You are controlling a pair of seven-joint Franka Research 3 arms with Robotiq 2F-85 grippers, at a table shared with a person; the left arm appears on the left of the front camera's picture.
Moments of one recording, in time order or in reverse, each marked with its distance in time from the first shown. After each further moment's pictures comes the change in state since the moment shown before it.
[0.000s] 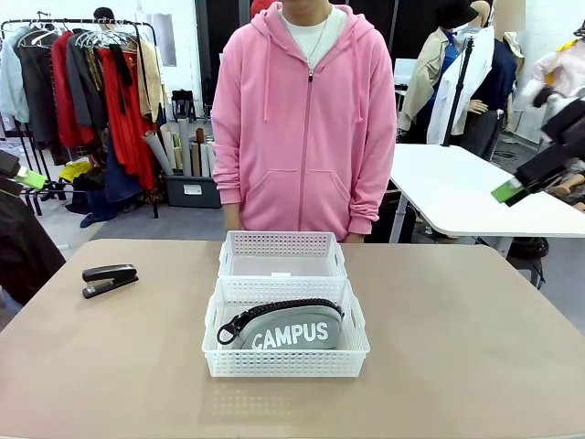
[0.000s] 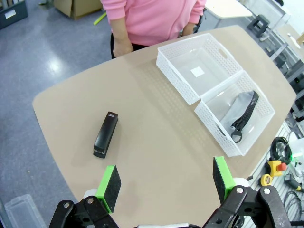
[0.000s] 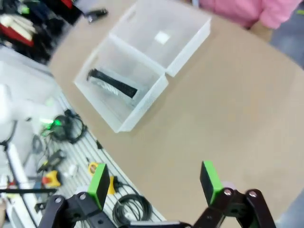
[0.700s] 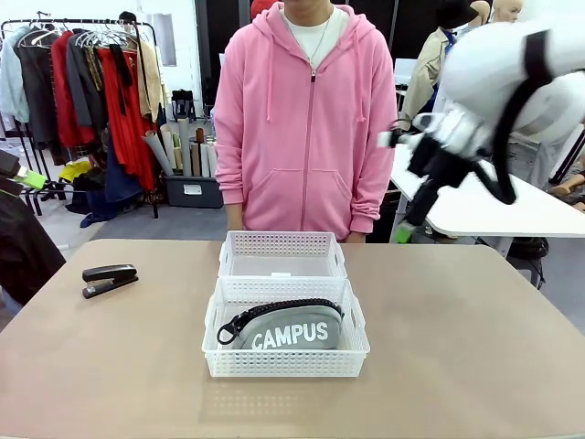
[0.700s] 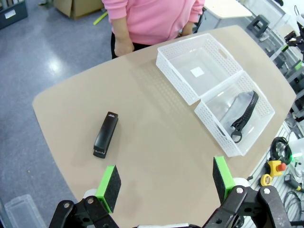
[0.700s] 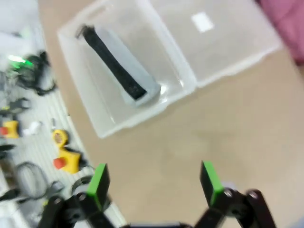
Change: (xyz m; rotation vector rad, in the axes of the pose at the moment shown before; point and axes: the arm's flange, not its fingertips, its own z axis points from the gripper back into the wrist) left arm 0.000 0.000 0.000 0.000 -0.001 0.000; right arm 0.086 0.056 -0.154 -0.051 0.348 0.368
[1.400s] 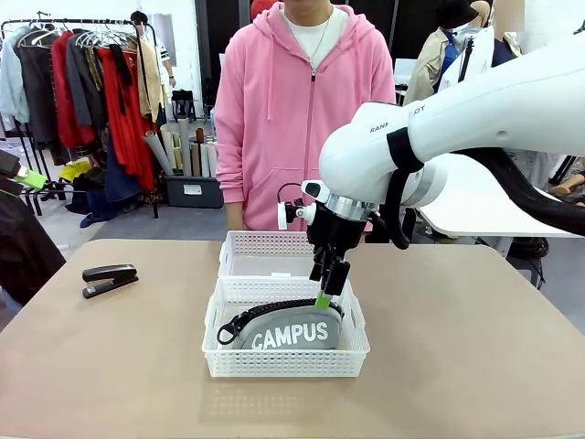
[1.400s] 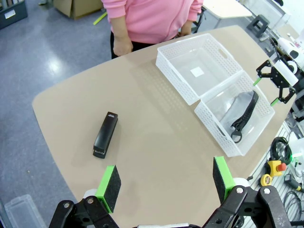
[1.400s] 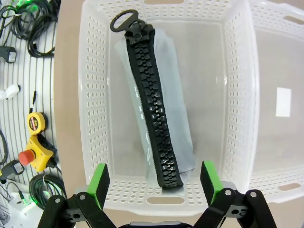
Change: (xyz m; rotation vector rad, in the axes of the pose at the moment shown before) left arm 0.000 0.000 0.000 -0.001 0.000 0.000; right arm 0.100 0.075 -0.177 0.045 0.169 0.497
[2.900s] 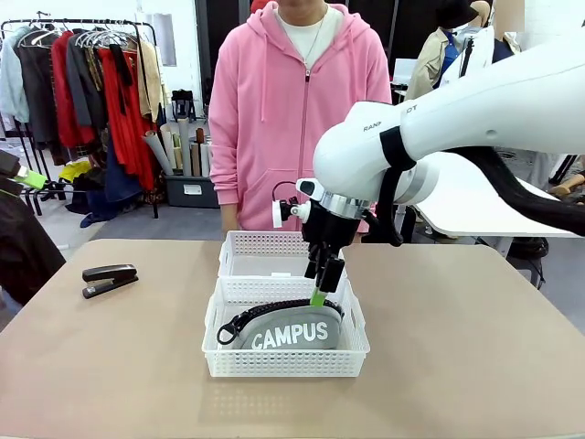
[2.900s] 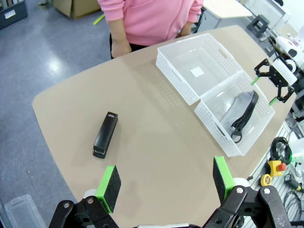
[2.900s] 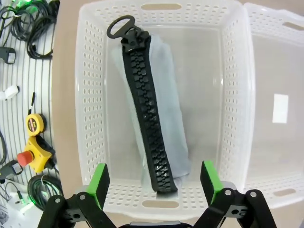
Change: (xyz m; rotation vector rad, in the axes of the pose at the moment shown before) left arm 0.000 0.000 0.000 0.000 0.000 0.000; right arm 0.006 -0.005 0.000 0.000 -0.003 0.010
